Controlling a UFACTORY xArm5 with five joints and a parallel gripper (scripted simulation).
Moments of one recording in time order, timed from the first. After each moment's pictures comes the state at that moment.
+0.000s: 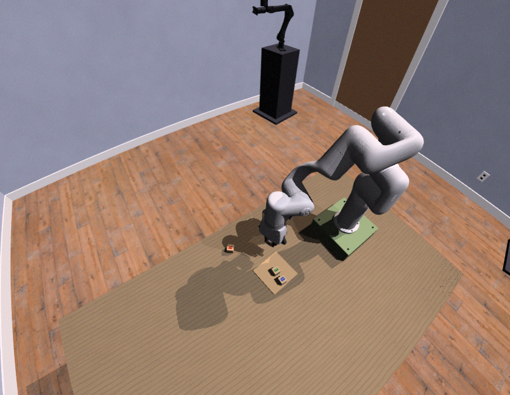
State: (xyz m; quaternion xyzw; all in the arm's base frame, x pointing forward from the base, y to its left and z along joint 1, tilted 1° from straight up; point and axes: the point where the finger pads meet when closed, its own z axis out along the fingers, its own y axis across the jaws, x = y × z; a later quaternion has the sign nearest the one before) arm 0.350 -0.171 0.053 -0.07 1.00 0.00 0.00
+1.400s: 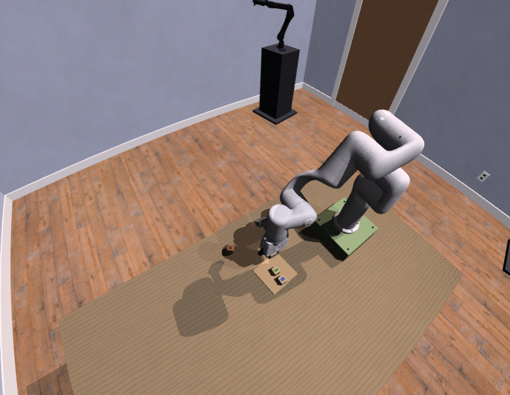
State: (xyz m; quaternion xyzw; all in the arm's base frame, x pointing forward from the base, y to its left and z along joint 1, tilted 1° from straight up) arm 0.388 -0.132 0.056 -0.62 0.78 0.00 0.00
